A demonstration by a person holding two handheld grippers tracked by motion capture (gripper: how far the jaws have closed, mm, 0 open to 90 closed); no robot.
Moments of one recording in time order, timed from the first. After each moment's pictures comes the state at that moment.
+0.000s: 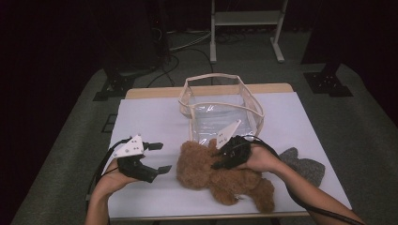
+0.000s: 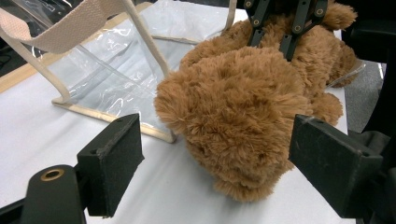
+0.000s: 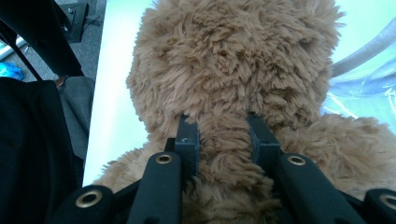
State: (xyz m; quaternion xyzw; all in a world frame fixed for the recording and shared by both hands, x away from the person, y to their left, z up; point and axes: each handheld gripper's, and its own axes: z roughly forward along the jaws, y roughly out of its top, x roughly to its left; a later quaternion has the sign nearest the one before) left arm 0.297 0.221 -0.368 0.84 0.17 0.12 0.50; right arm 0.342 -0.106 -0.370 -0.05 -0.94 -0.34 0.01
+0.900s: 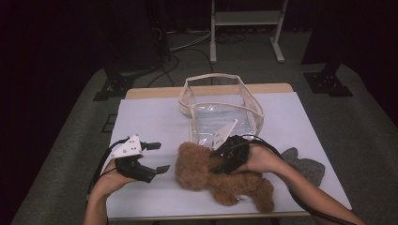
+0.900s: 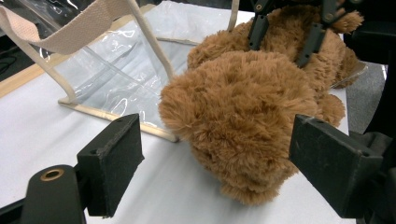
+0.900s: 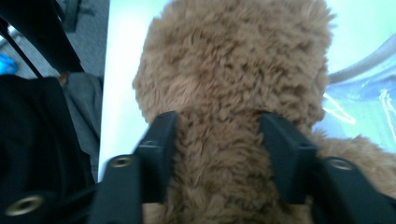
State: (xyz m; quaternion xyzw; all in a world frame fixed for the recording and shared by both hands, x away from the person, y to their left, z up) left arm 0.295 0.225 -0.366 0.84 0.17 0.13 0.50; right arm 0.331 -0.098 -0.353 -0.05 -0.95 -0.32 0.00
